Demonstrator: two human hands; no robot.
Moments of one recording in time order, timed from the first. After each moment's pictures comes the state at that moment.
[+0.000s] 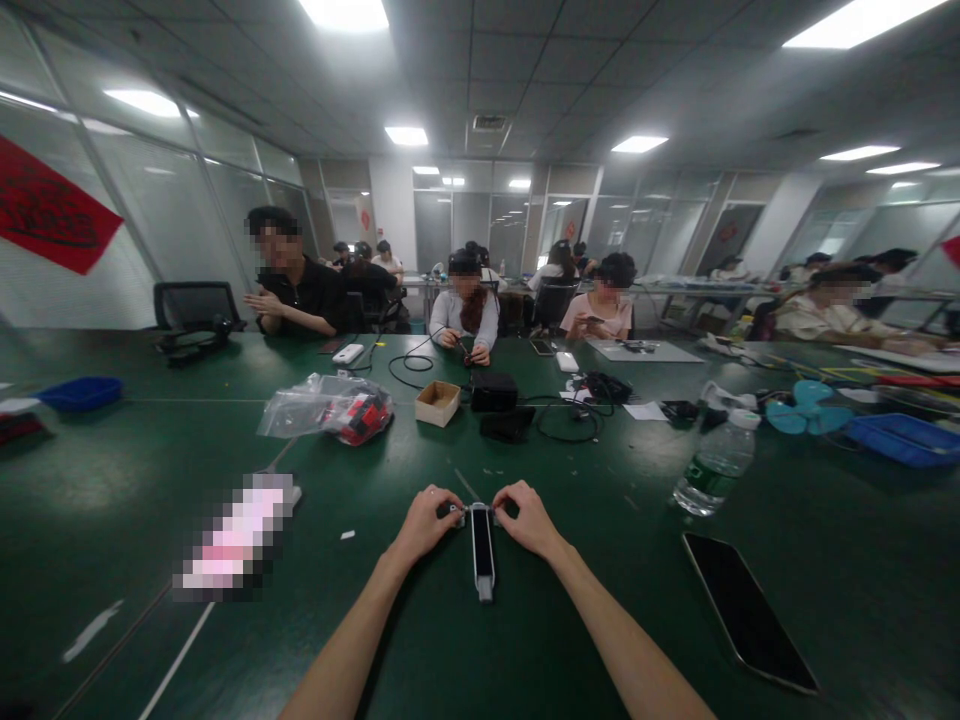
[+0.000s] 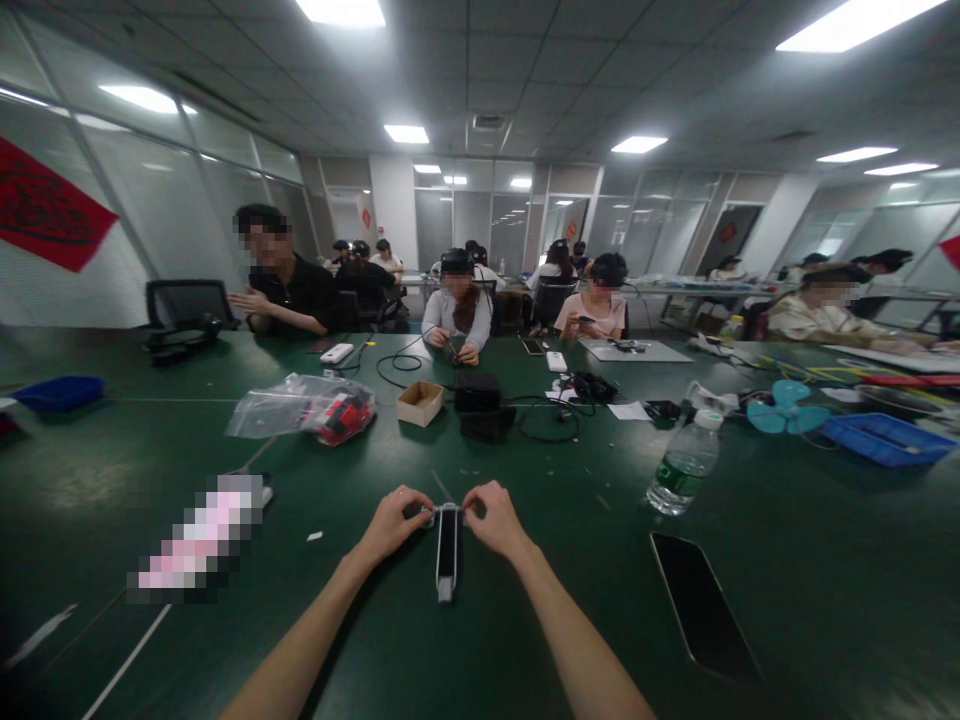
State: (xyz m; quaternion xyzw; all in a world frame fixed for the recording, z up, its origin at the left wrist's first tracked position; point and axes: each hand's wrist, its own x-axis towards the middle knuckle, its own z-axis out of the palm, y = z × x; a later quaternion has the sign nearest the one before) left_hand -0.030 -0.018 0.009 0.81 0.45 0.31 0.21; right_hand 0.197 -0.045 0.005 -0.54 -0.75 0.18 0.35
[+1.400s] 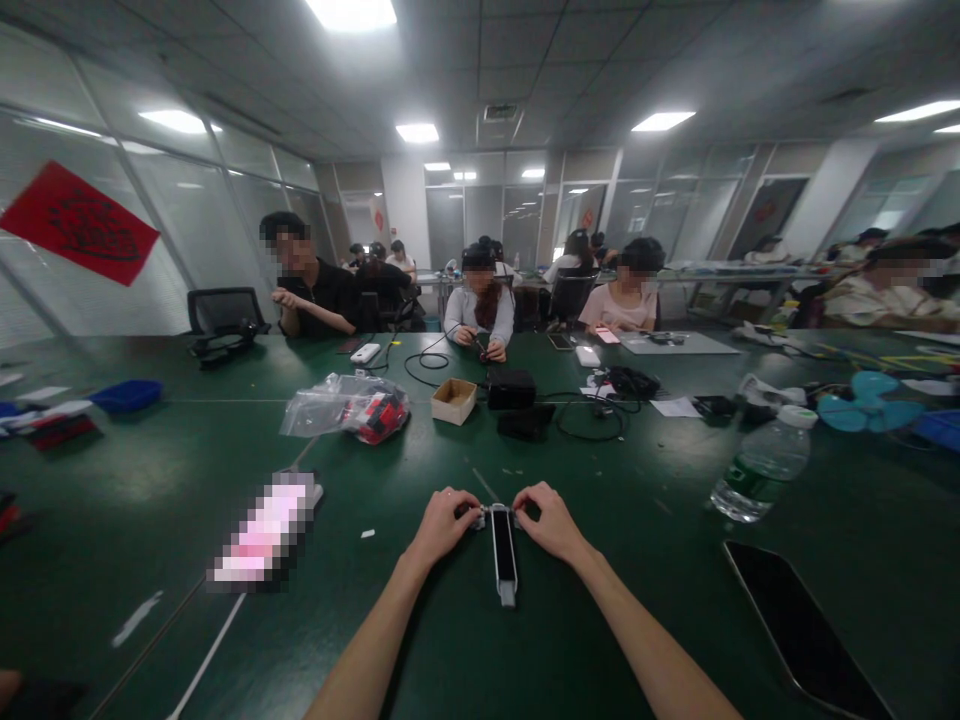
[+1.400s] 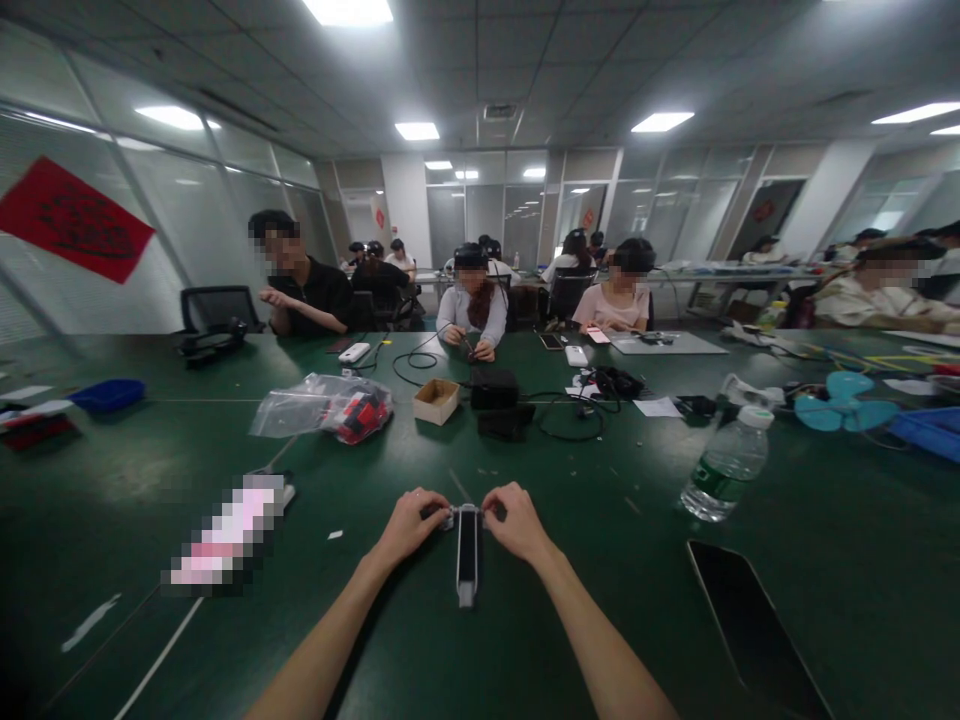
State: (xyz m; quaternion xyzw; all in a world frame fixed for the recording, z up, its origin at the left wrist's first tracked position) left_hand -0.028 -0.021 0.015 0.82 0.47 0.26 0.20; right_hand 0.196 -0.047 0.010 -0.55 -0.74 0.20 0.33
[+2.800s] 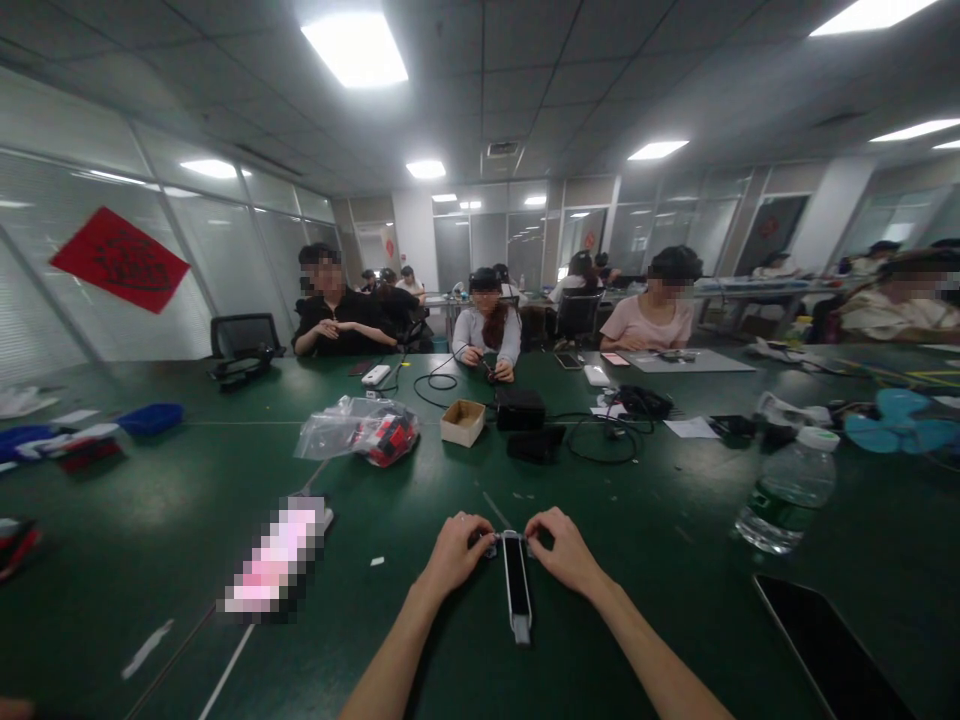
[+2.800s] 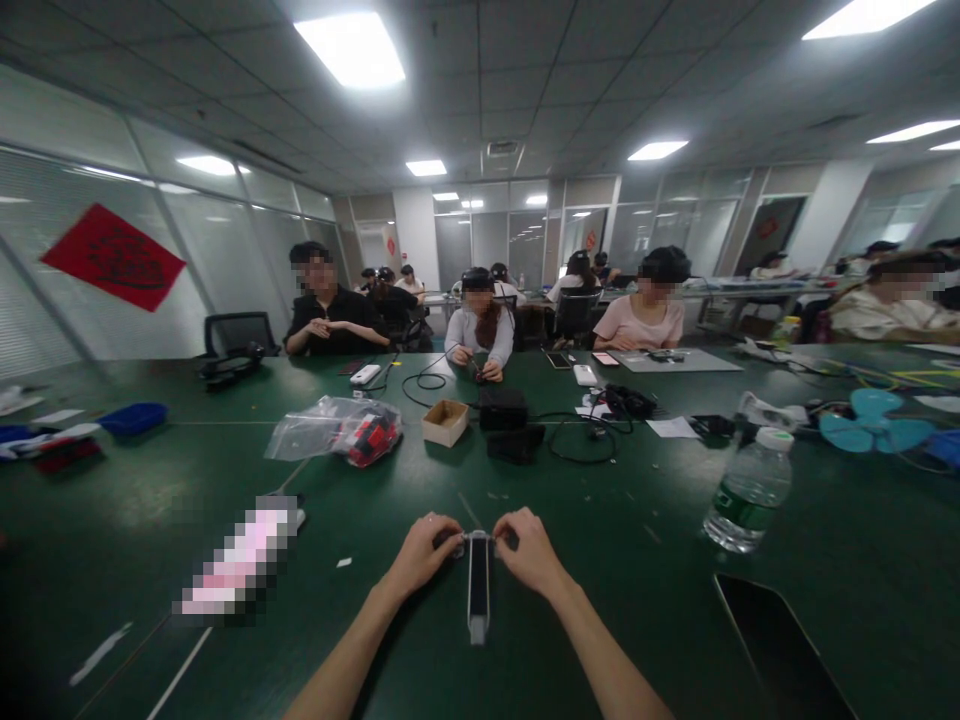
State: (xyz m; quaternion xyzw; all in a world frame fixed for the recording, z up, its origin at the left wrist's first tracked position) left_hand -0.029 -0.024 0.014 0.83 0.45 0.27 0.19; right_hand 0.193 -0.048 0.011 -0.55 -0.74 0.21 0.32
